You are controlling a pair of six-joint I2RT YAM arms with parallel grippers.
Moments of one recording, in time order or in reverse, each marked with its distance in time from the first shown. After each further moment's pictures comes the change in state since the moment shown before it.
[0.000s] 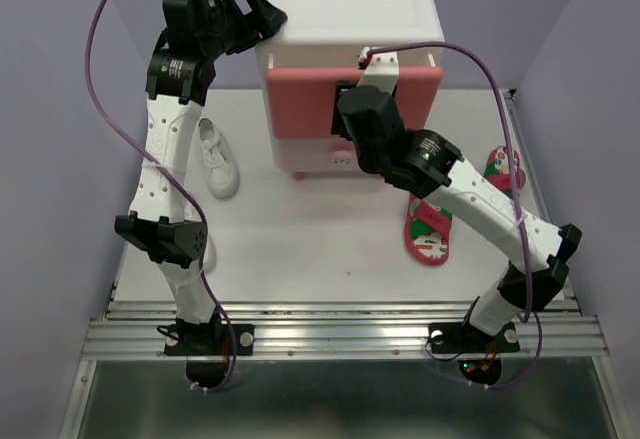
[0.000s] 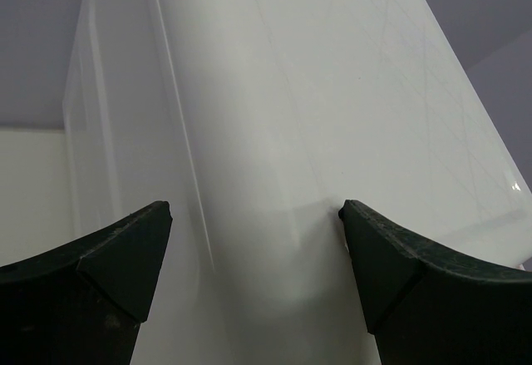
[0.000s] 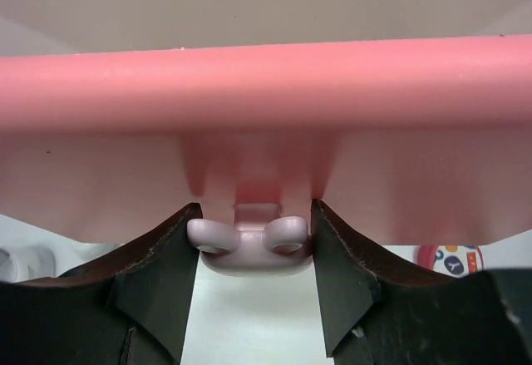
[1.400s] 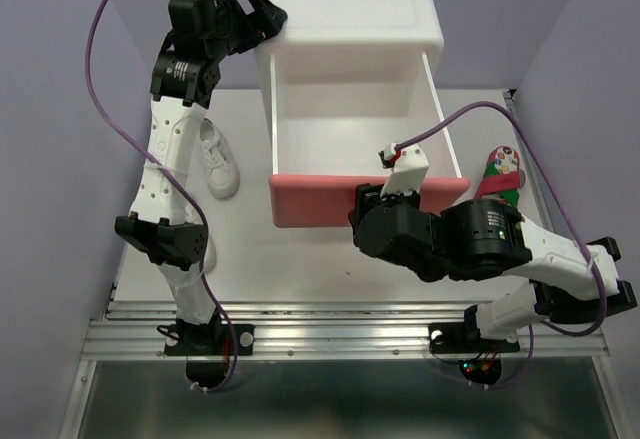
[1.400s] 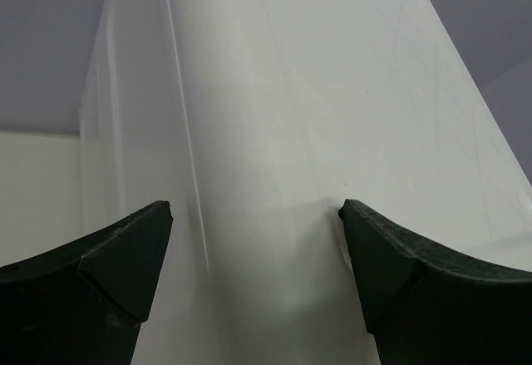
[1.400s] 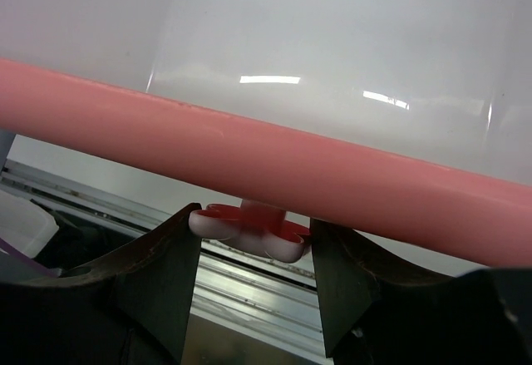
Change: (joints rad) left arm -0.021 -0.013 -0.032 0.021 -0.092 -0.002; right arm 0.547 -0.226 -0.020 -0.730 0.082 0.577
